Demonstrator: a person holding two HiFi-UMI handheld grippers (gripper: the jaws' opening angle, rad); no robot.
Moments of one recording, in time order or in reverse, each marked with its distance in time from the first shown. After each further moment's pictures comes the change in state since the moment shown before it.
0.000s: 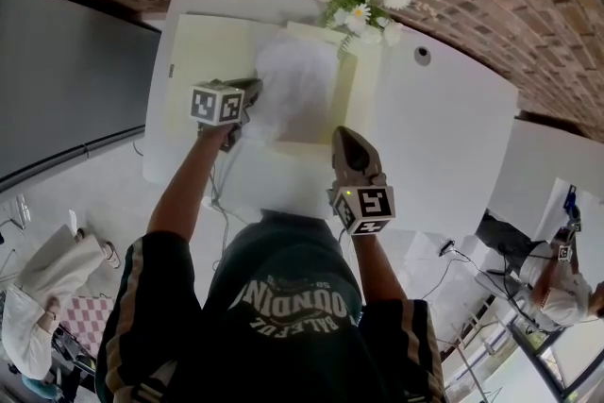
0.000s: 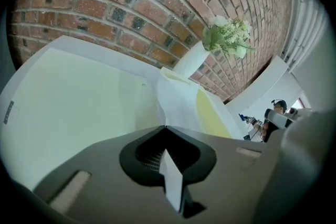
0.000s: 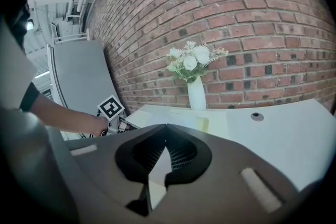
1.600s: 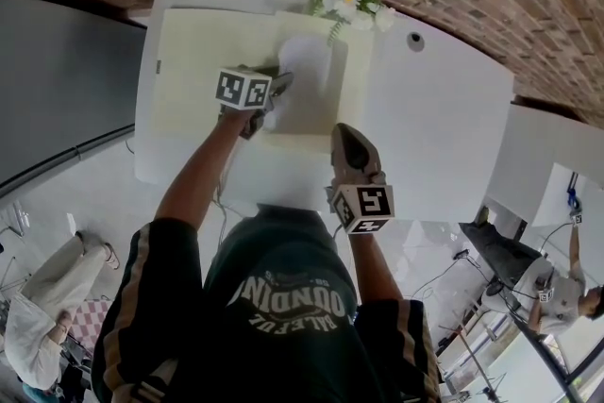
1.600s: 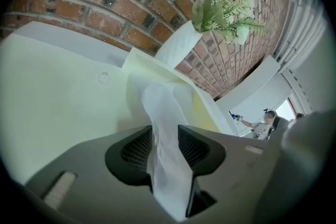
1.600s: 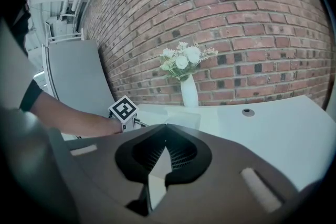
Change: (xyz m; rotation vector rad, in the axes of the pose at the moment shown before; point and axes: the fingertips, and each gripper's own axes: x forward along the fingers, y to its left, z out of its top) left arm 0.069 -0.052 0.001 0.029 0.047 -0.115; right arm -0.012 -0.012 -0.012 0.031 -0.002 -0.062
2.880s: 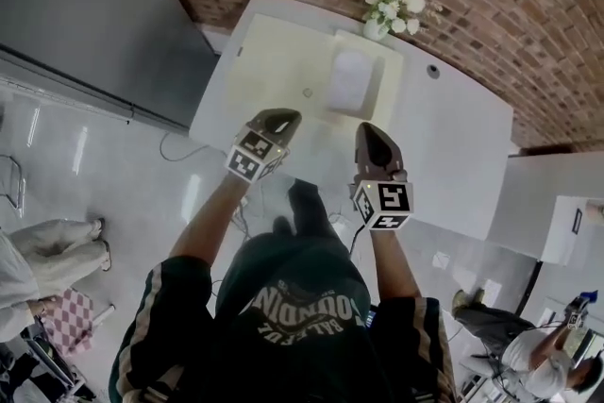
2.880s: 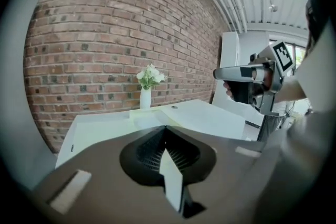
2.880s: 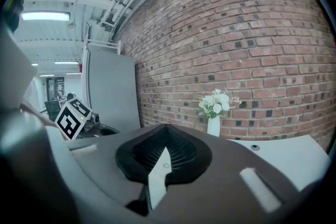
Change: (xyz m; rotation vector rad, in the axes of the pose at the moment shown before) left arm -0.245 -0.138 -0.107 0.548 -0.394 0.207; right arm -0.134 0.132 0.032 -0.245 -0.242 0.118
